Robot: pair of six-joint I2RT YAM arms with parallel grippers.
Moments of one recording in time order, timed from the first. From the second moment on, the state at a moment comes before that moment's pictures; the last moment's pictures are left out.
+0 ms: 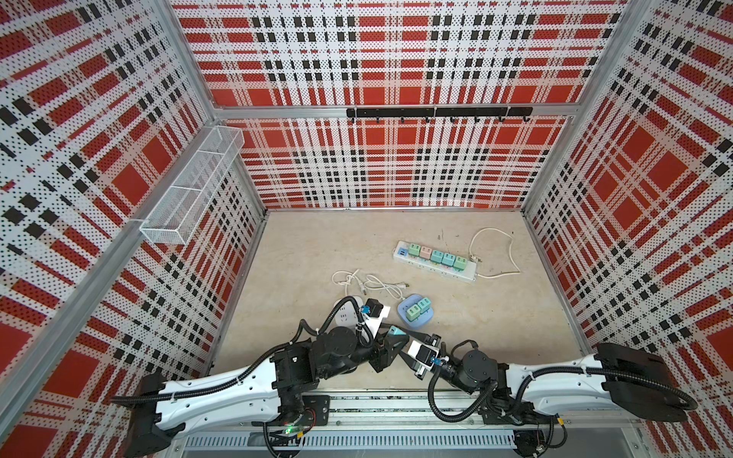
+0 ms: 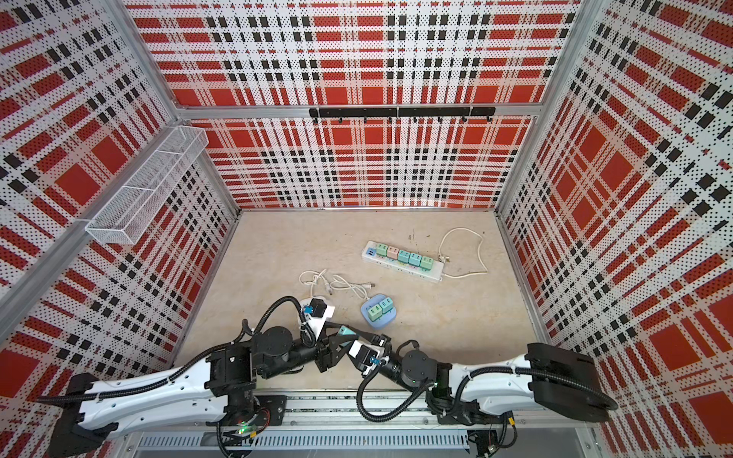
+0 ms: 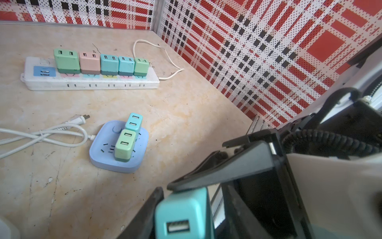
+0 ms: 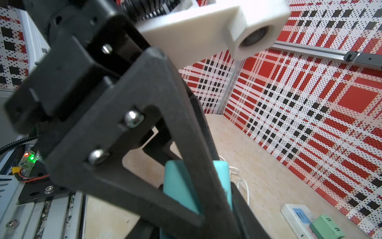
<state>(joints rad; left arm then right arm) -1.23 0.77 0.53 -0.05 -0.14 -0.49 1.39 1.13 0.25 0.95 0.33 -0.35</state>
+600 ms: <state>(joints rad) -1.02 0.80 0.47 0.08 0.09 -0.53 1.38 1.14 0.23 1.00 0.39 -0.35</state>
